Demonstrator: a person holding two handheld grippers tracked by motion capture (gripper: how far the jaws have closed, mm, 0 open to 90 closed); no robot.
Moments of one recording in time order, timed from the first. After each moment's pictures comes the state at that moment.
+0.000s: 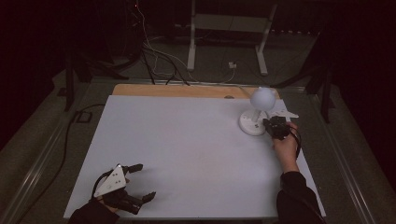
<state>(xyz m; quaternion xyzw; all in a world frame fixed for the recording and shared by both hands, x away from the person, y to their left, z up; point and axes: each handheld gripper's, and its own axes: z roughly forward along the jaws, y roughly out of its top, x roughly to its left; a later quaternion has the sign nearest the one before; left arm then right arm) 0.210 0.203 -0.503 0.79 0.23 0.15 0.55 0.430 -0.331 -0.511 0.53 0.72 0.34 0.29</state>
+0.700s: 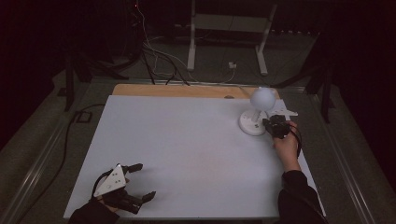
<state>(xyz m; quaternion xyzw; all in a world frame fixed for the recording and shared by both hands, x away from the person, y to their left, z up) 0.210 0.203 -0.503 0.79 0.23 0.15 0.55 0.434 -0.332 -0.508 0.53 0.73 0.33 0.28</state>
